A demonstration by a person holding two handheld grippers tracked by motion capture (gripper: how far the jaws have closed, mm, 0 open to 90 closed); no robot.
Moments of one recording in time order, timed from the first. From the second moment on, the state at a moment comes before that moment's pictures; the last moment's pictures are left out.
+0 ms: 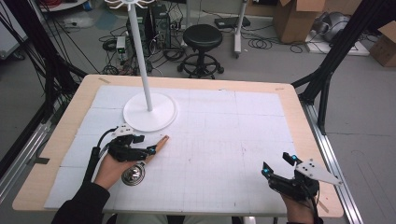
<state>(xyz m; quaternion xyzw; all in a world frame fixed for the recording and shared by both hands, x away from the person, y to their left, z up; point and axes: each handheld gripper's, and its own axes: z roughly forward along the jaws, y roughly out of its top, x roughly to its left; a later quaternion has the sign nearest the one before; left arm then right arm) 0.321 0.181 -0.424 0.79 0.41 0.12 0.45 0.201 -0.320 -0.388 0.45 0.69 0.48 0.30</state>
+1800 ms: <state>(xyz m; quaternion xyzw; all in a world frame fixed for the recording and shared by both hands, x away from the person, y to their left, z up) 0.333 0.139 -0.438 0.84 0.38 0.16 0.35 0.201 -0.322 -0.390 0.46 0.69 0.48 0.30</state>
